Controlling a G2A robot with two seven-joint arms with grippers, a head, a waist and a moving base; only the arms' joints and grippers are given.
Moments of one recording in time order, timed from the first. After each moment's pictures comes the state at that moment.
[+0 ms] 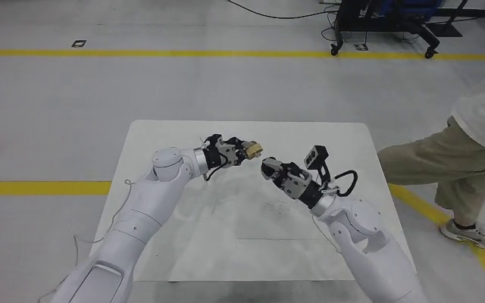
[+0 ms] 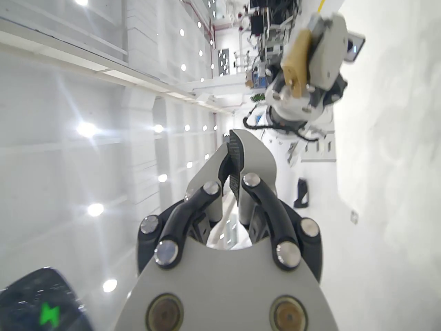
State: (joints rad) left arm 0.83 -1.32 -0.98 -1.06 -0.79 0.32 -0.84; right arm -1.49 -1.18 1.28 -1.85 0.73 0.18 0.54
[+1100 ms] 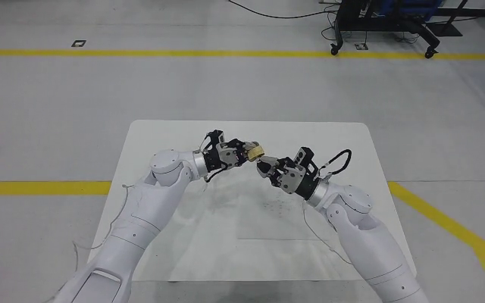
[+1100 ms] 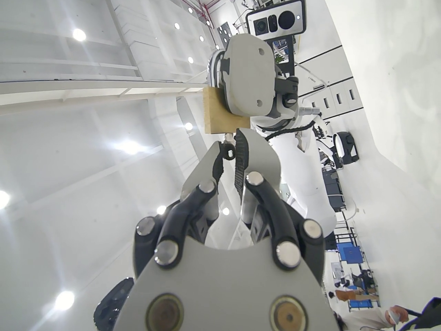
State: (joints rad) left arm 0.88 -1.31 -1.00 -1.13 -0.71 0.22 -0.90; right arm -1.36 -1.20 1.22 -1.66 0.88 0.26 0.59
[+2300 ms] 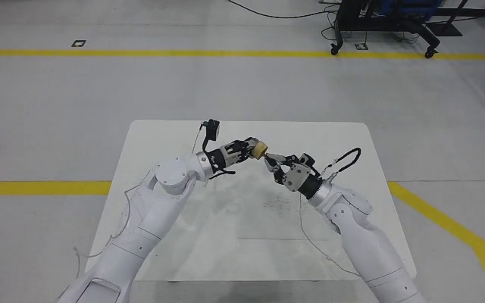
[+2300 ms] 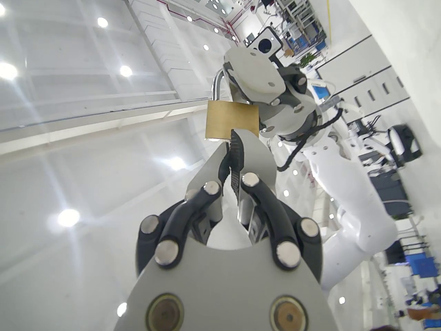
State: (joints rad) left arm 0.95 -1.29 -0.99 -1.28 -0.30 -0.07 -0.68; right arm -1.38 -1.22 1.25 -1.62 1.17 0.33 0.53
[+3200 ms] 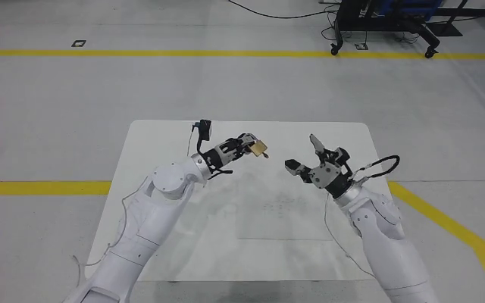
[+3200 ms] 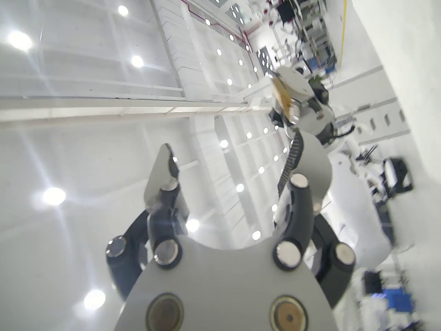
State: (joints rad) left arm 0.99 -1.29 -1.03 -1.32 -0.26 -0.06 -0.61; right arm -1.54 -1.18 1.48 -1.76 0.90 0.14 0.51
